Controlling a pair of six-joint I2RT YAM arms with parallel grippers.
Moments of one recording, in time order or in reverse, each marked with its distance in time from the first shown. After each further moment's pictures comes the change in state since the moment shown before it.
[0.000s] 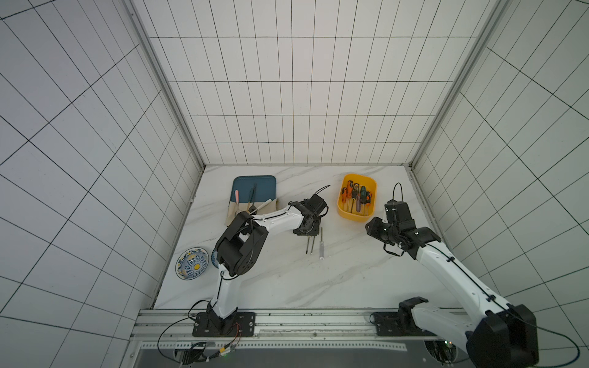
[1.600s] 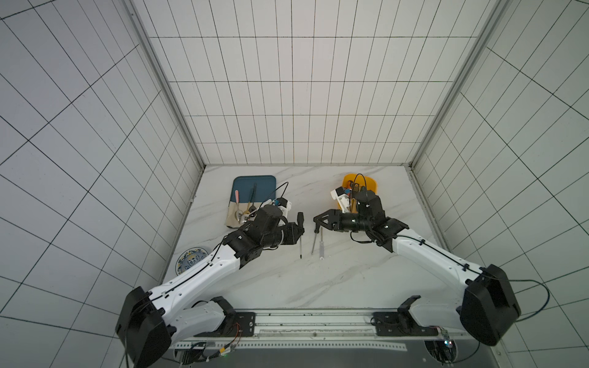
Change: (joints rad) left arm 0.069 -0.922 -0.605 0.333 0.348 -0.047; right arm 0.306 0.236 0.126 0.535 -0.599 0.093
